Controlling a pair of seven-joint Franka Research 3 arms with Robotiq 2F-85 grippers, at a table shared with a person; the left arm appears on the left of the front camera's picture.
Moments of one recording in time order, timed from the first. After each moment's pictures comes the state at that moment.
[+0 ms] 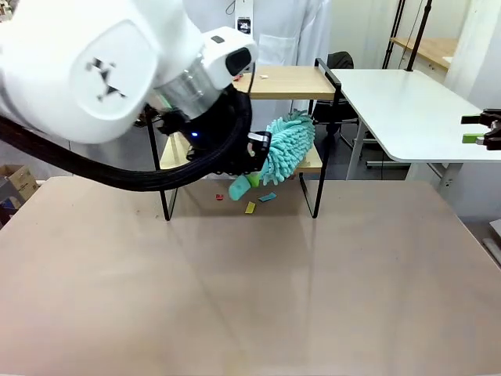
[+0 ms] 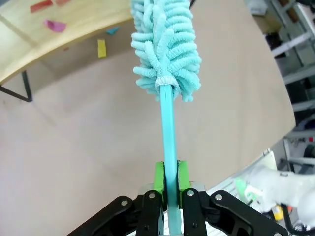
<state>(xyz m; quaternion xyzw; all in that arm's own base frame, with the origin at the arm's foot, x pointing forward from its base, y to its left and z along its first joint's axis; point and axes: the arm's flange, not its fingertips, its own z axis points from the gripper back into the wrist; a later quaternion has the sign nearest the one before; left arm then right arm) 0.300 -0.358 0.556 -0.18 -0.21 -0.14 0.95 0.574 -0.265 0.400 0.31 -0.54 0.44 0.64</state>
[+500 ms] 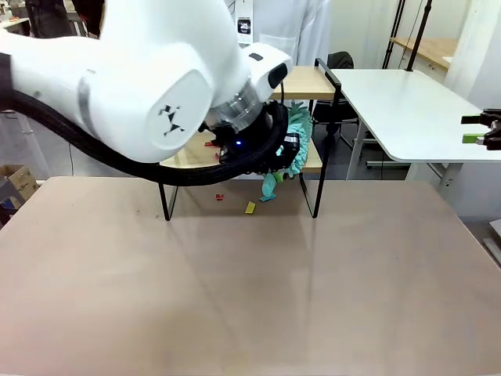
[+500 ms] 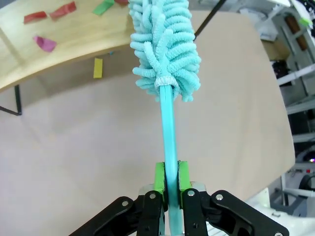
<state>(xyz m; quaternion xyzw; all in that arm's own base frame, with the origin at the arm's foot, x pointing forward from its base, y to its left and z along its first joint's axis) 0.334 -0.407 0.529 -0.18 -0.24 -0.08 0.95 0.574 -0.265 0.400 0.31 -0.54 0.44 0.64</state>
